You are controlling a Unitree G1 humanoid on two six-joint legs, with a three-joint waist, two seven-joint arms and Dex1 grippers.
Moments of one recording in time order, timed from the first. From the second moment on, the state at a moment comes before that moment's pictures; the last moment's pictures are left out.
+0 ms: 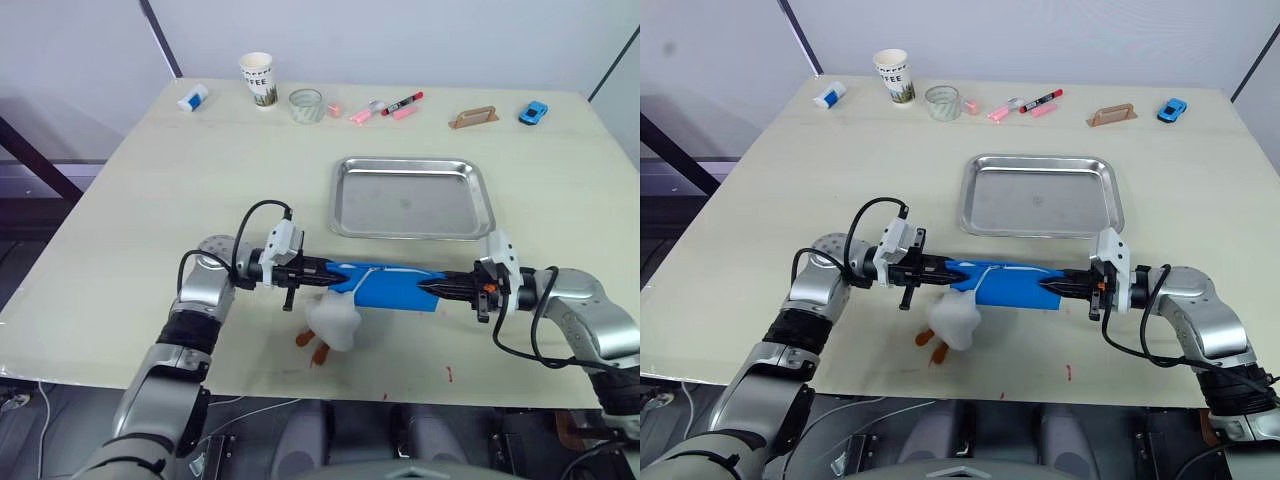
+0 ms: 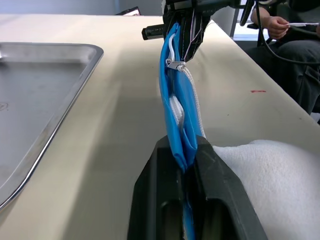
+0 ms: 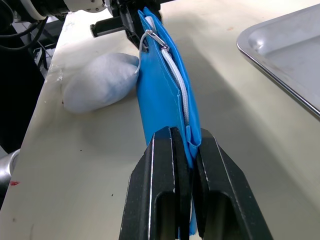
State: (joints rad) left arm -0.58 0.51 -0.14 0.44 -0.34 -0.05 -1.55; right arm -0.26 -0.65 0.07 -0.10 0.48 0.36 1.17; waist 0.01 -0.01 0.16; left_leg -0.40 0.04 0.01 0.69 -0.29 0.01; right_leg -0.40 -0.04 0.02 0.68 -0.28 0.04
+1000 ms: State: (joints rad) left arm -0.15 0.70 -0.11 -0.15 -0.40 0.21 -1.34; right arm -0.23 -0.63 0.06 -0.11 0.48 0.32 1.16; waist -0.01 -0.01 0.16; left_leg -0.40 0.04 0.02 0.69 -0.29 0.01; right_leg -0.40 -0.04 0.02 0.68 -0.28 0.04
